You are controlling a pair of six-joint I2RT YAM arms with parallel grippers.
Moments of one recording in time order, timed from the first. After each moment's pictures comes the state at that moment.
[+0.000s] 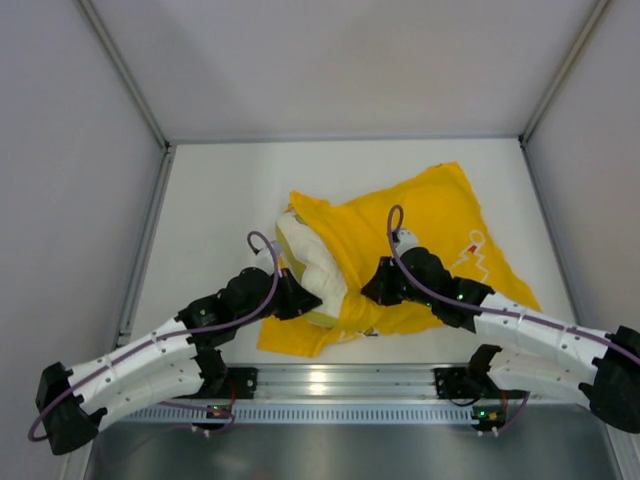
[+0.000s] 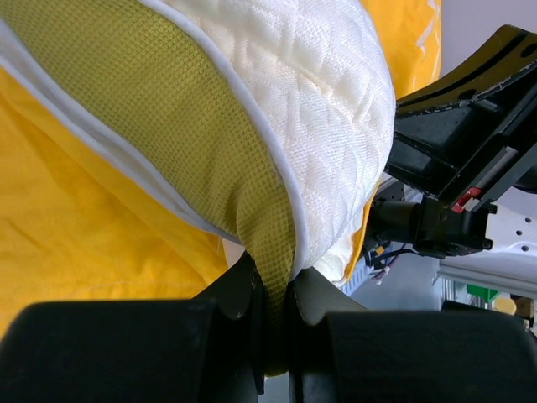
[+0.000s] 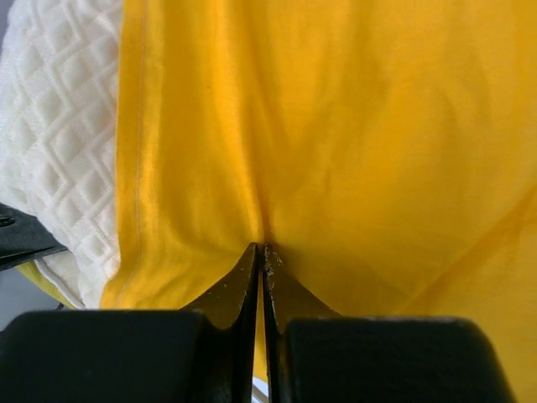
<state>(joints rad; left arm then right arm) -0.93 0.76 0.50 -0.23 0.00 -1.03 0.89 1.00 0.59 -0.18 -0.01 0.72</state>
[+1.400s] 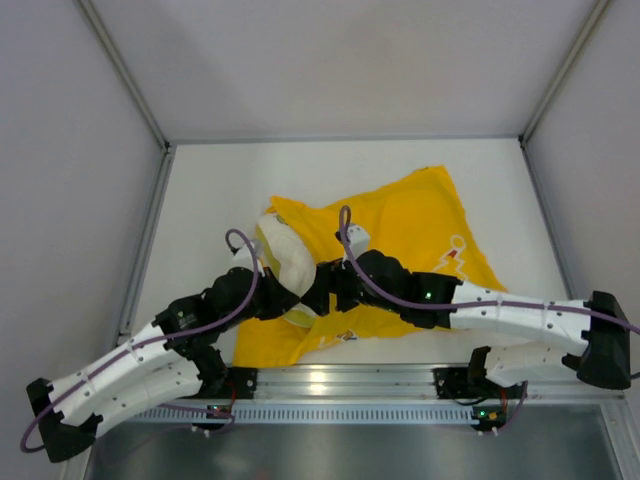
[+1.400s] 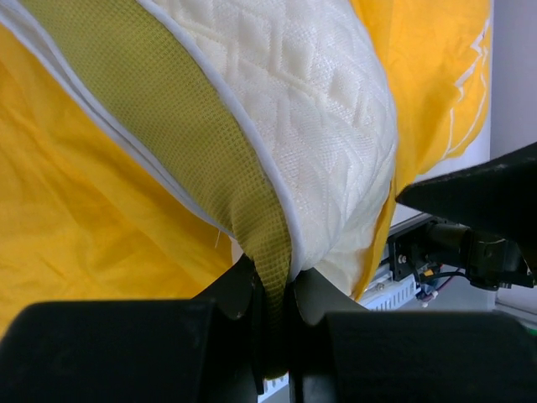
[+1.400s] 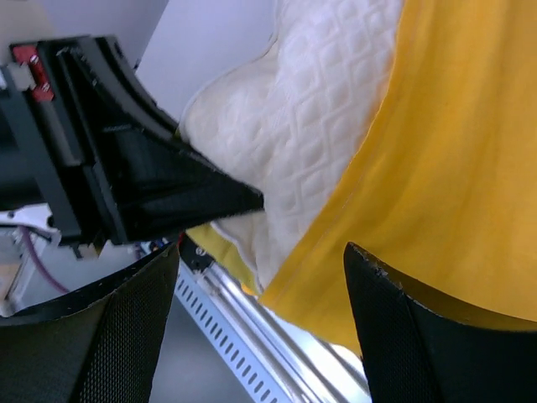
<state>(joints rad) -0.93 0.64 0.63 -0.59 -0.17 -0.98 1.21 1.17 0.90 -0.19 0.13 0.72</state>
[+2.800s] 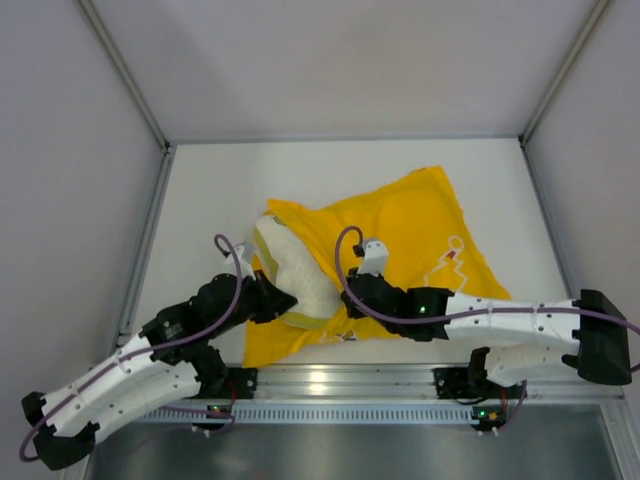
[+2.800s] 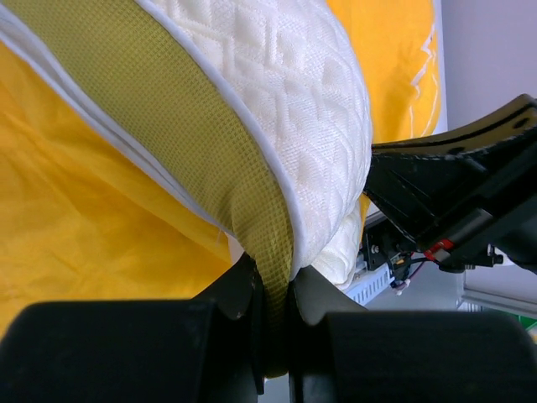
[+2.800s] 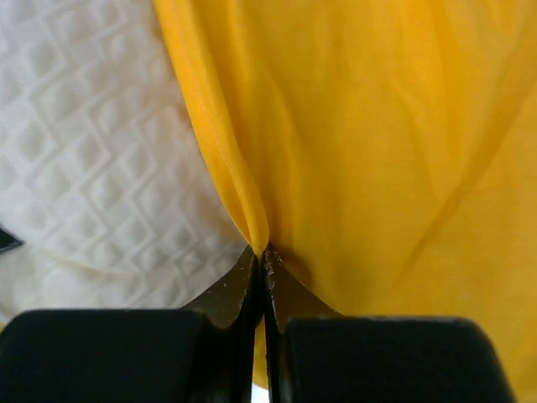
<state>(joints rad) -0.93 0.53 0.61 -0.58 -0.14 -0.99 1.28 1.21 0.84 -0.33 0.54 0.82</state>
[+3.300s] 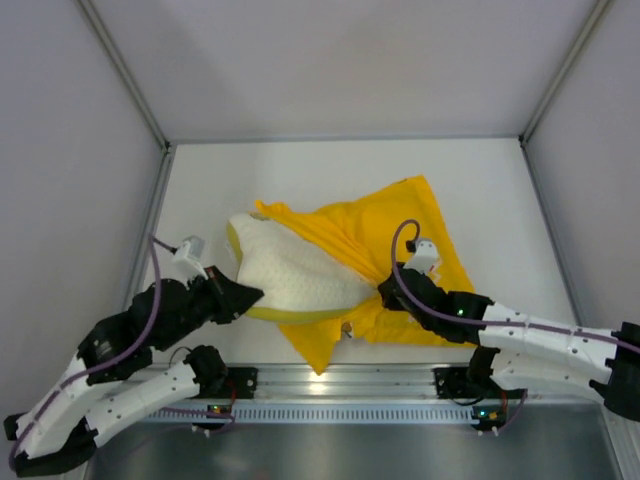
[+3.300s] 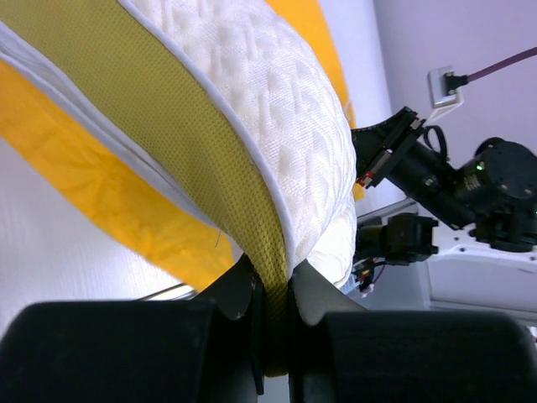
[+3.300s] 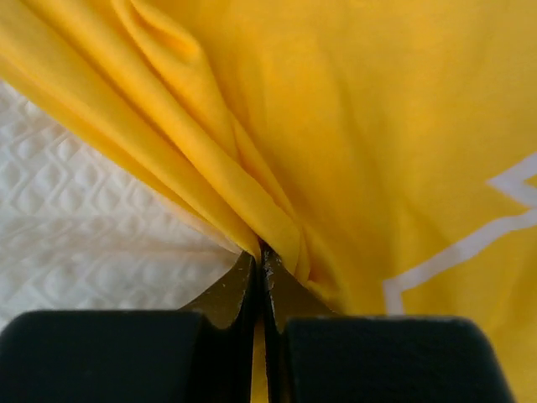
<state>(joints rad) -0.93 0.41 0.89 -0.89 -0.23 -0.97 1.09 0.97 0.57 -0.32 0.57 0.90</state>
